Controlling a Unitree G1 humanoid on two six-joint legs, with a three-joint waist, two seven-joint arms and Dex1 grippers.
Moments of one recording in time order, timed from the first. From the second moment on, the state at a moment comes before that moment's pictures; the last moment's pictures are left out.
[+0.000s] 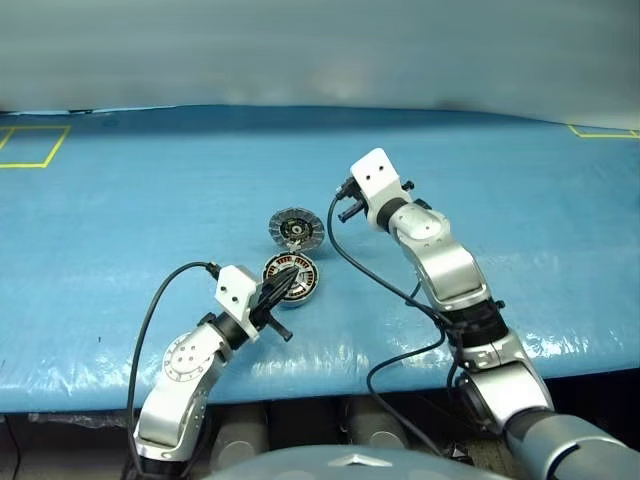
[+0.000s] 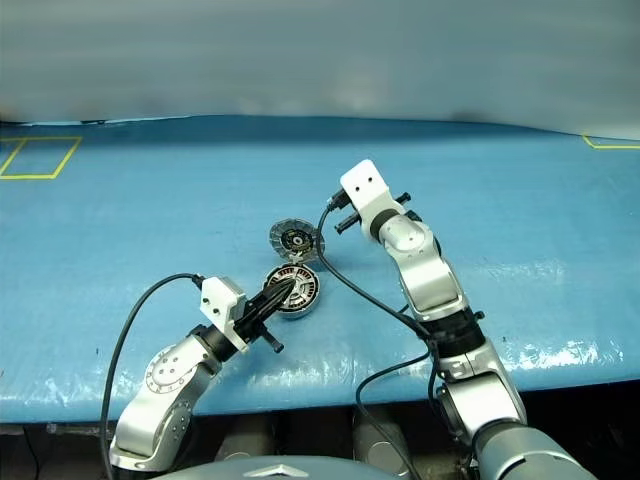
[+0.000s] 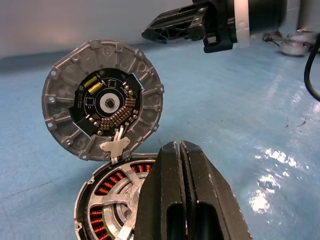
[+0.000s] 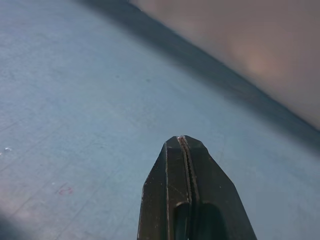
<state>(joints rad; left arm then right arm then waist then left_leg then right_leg) 0.23 0.17 -0.15 -0.39 -0.22 0.16 -0.51 -0.67 -0.27 0.23 0.08 -0.07 0.57 0.31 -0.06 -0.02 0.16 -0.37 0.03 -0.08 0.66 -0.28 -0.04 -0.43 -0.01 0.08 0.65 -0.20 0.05</state>
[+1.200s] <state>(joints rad) 0.36 0.19 -0.17 -0.28 -0.24 -0.03 -0.50 -0.43 -0.23 0.34 -0.13 0.23 0.66 0.81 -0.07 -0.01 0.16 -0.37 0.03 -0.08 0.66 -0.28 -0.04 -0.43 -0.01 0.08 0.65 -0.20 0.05</state>
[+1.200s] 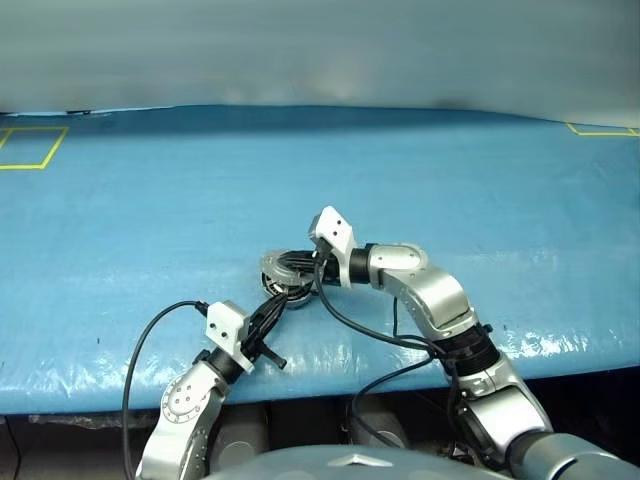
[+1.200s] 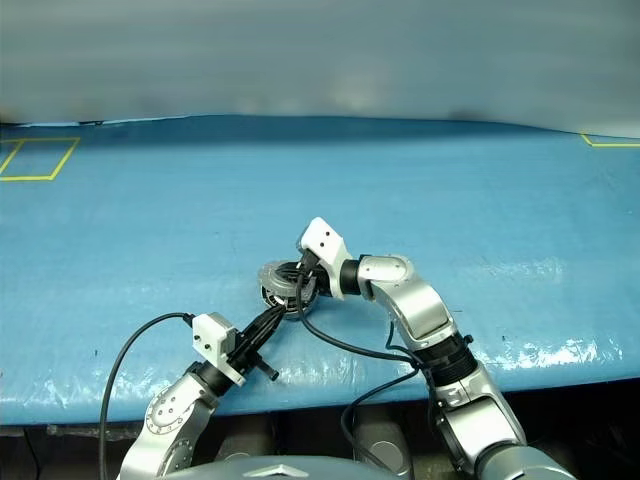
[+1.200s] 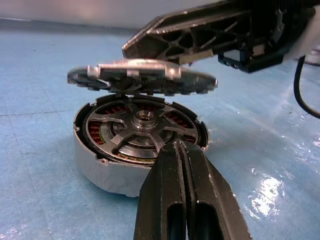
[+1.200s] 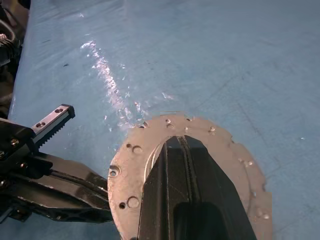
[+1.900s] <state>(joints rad) 0.34 0.16 -0.18 -0.27 -0.17 -0.02 -0.40 -0.27 -0.12 0.34 -0.21 0.27 0.69 0.61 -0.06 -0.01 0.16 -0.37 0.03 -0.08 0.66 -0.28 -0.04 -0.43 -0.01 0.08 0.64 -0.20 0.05</state>
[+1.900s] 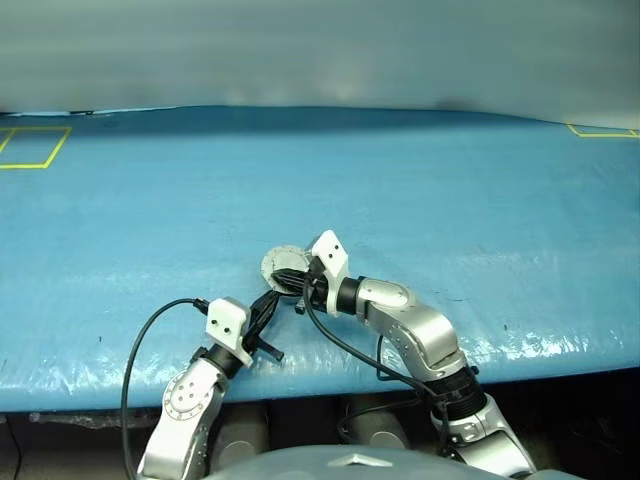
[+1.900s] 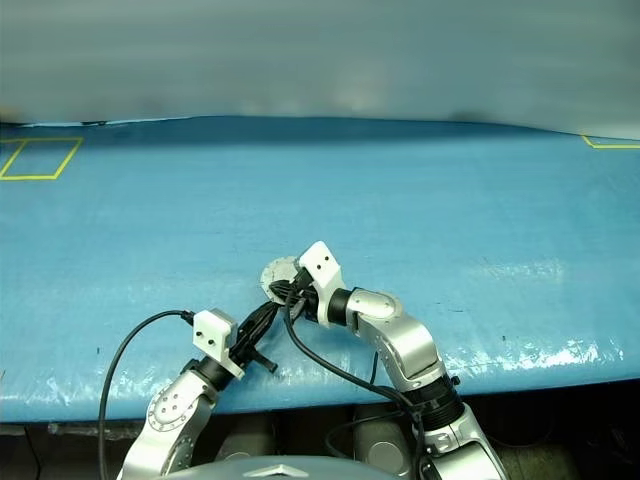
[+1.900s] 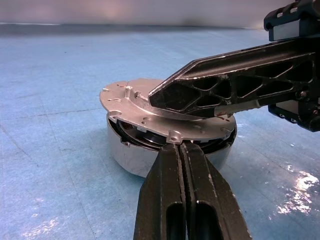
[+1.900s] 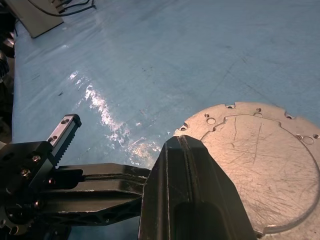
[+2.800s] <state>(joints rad) 0.32 0.19 -0.16 -0.28 -0.18 0.01 -0.38 -0.28 -0.13 0.35 -0.29 0.31 0.72 0.61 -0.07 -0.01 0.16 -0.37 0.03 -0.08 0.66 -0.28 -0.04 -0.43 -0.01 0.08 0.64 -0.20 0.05</state>
